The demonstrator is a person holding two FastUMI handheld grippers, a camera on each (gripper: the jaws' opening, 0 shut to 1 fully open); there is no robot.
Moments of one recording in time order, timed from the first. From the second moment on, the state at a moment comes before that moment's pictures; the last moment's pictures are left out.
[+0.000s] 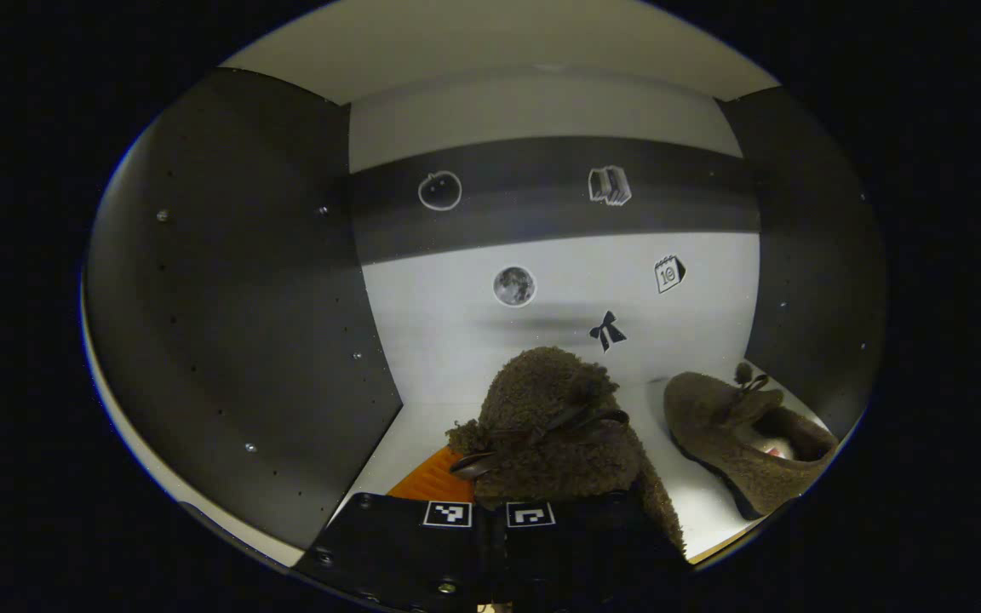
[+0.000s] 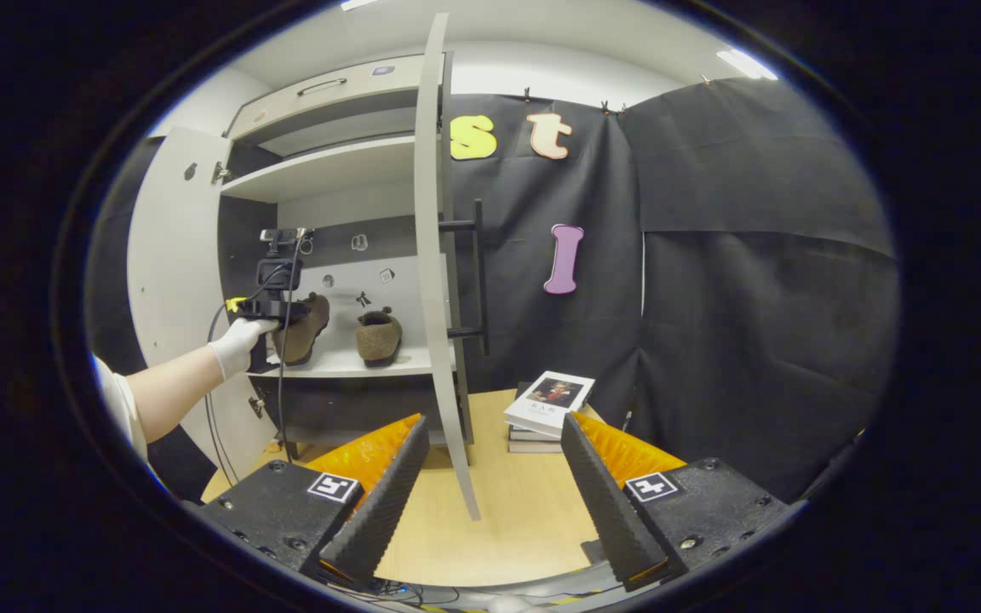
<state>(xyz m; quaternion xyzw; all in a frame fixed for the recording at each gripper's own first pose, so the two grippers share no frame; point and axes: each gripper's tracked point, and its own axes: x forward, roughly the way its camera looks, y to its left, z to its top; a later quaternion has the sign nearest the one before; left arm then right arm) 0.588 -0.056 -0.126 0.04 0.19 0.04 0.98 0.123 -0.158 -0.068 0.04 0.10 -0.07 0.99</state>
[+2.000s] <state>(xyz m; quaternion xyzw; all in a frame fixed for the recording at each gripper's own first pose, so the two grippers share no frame) 0.289 -0.065 0.042 0.06 0.06 -0.07 0.99 0.084 -0.071 -0.060 0.01 0.08 0.00 1.00</state>
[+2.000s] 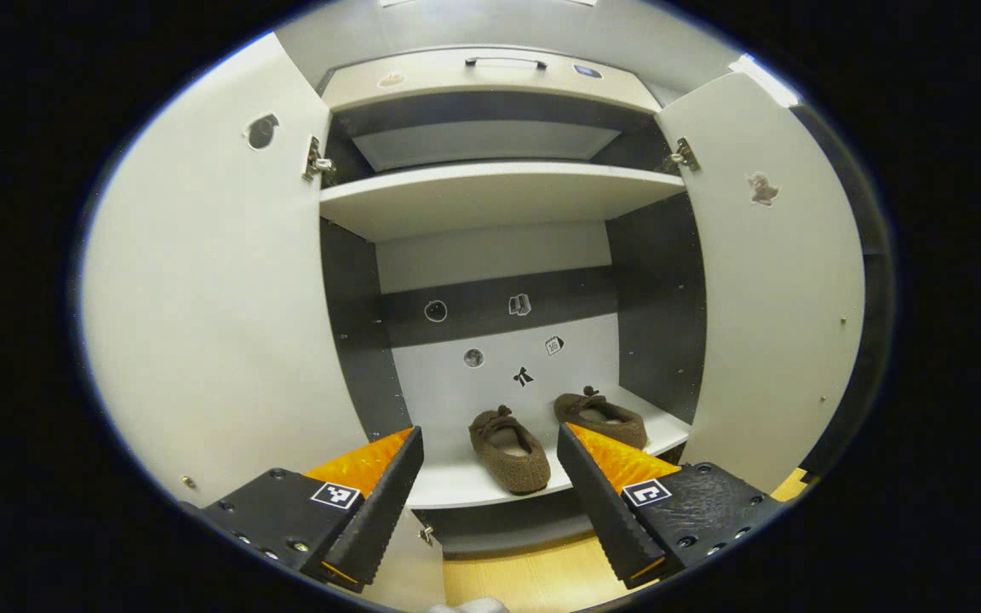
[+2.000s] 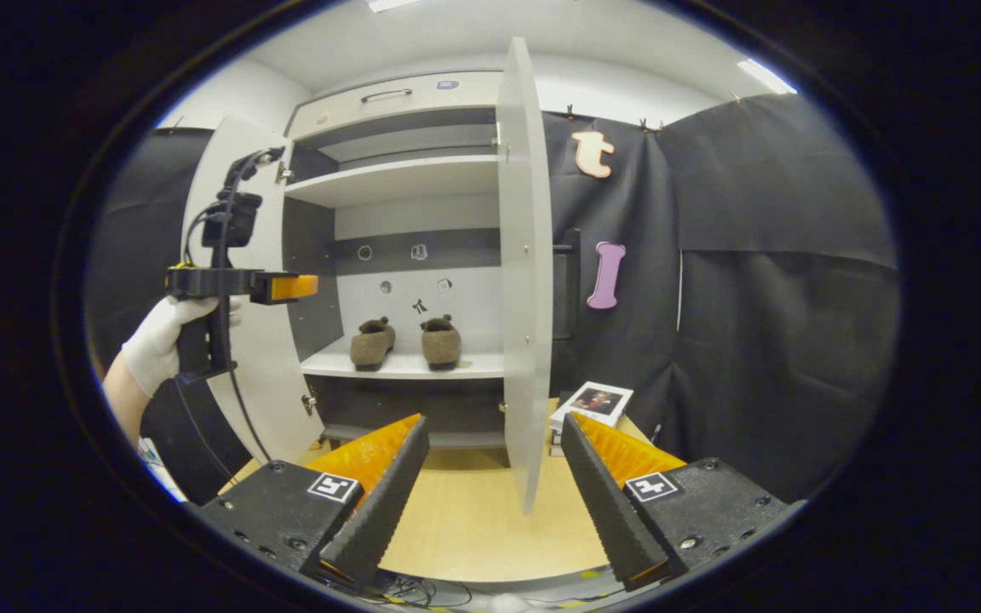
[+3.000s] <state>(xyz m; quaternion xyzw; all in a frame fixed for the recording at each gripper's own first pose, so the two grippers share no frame) 0.032 0.012 -0.040 0.00 0.09 -0.02 1.00 0.043 -0.033 -0.056 -0.01 0.06 -0.01 1.00</state>
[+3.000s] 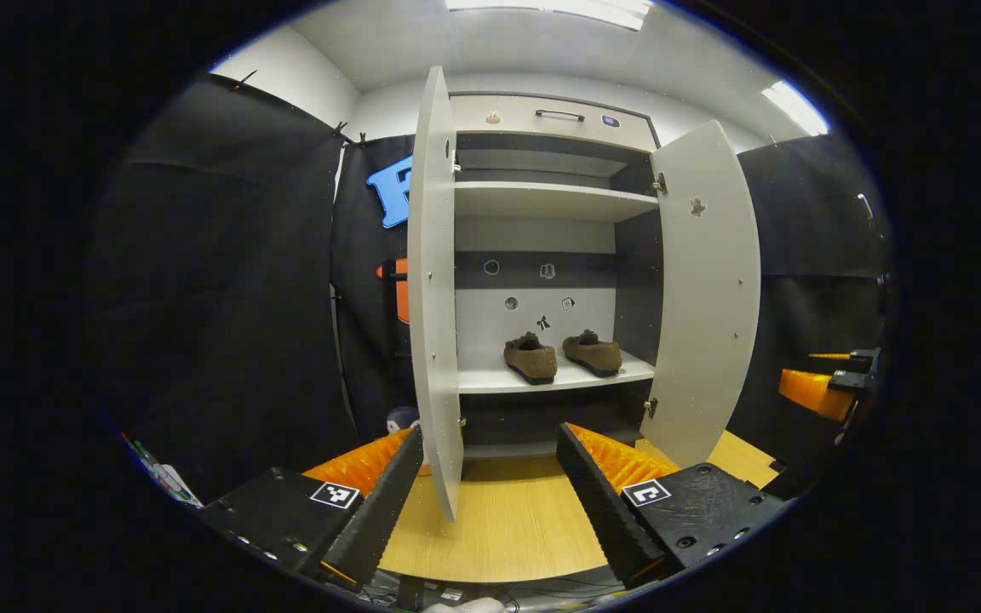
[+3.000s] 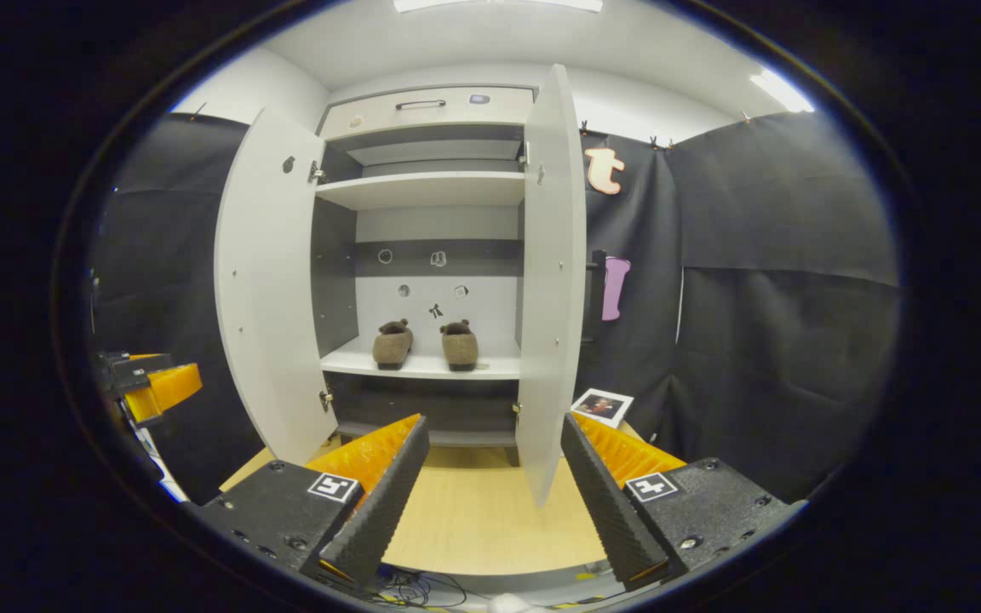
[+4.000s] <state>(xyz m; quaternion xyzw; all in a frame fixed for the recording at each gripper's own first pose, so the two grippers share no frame) 0.061 -0.067 -0.015 0.00 0.08 0.06 0.99 0.208 -0.220 0.023 0.01 0.02 -0.05 1.00</state>
